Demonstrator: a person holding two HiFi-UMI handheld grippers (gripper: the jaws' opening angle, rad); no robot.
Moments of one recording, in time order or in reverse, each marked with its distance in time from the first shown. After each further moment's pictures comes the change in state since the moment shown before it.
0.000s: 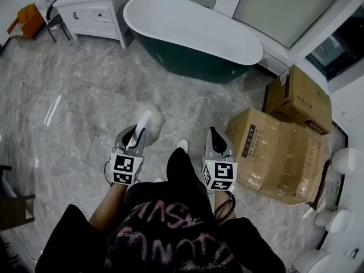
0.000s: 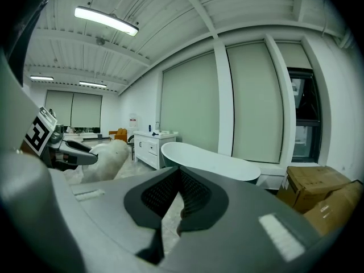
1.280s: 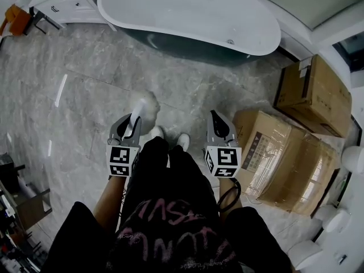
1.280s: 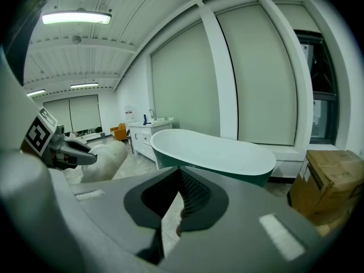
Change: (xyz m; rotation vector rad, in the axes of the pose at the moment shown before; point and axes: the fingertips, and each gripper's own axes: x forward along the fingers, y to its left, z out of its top) left arm 0.244 0.040 0.035 0.008 0.193 0.034; right arm 0.228 -0.143 -0.024 0.099 0.149 0.089
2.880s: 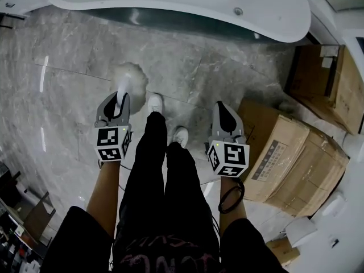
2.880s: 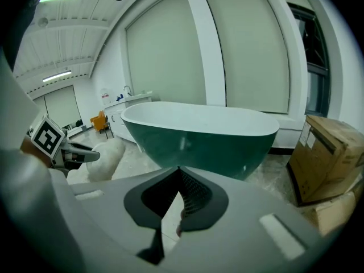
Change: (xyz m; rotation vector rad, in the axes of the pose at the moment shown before) left arm 0.262 0.083 -0.110 -0.118 0.139 -0.007; right arm 0.198 -0.068 -0.143 0.123 0.188 -0.126
